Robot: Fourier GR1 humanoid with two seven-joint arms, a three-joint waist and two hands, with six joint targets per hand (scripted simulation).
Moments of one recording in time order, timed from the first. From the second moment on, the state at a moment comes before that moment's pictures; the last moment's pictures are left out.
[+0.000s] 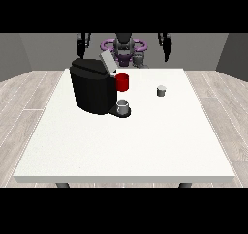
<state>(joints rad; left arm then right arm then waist) 0.01 0.11 -0.02 -1.62 0.02 0.00 0.03 -0.01 -0.10 0.05 -1.57 0.01 0.04 -0.03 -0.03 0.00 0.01</state>
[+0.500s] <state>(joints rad) 0.06 0.10 0.01 -1.58 0.06 -0.08 -0.17 0.03 -0.04 -0.03 -1.54 0.00 -0.06 -0.08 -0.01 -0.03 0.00</state>
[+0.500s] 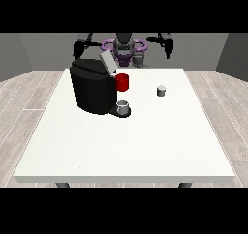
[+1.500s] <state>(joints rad) -0.28 0.35 0.16 -1.24 -0.05 -0.16 -0.08 -0.08 -0.01 0.01 -1.57 -0.01 -0.13 -0.09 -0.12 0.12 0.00</state>
